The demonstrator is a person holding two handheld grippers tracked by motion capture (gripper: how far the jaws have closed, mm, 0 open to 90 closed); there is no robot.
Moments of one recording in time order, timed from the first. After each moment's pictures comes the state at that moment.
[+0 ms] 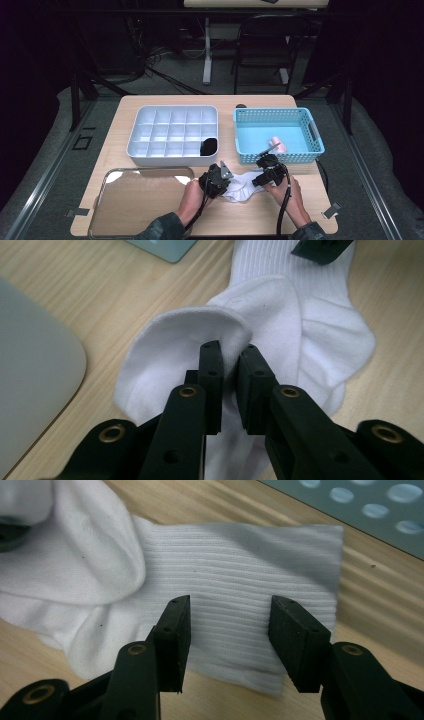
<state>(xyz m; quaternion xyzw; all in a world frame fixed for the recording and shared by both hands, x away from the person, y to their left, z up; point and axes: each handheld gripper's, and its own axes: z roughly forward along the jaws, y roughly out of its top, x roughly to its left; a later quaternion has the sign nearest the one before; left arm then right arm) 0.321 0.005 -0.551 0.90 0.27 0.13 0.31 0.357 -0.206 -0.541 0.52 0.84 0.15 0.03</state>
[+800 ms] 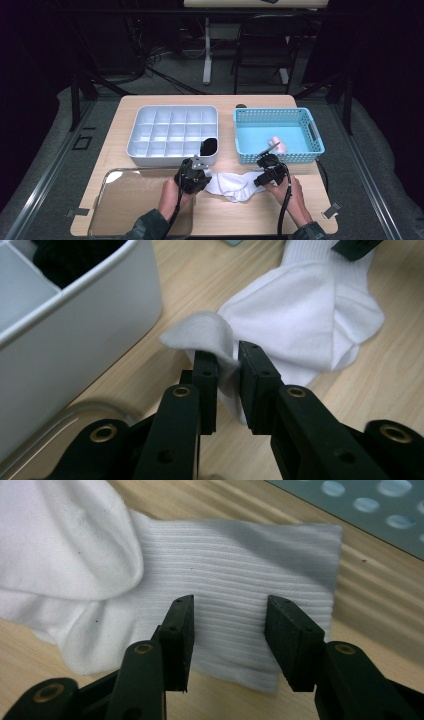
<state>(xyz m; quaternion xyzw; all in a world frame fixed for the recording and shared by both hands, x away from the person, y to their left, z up) 0.326 0.070 -0.532 0.88 0.33 0.10 0.33 0.358 -0.208 -0.541 0.52 0.84 0.14 0.03</state>
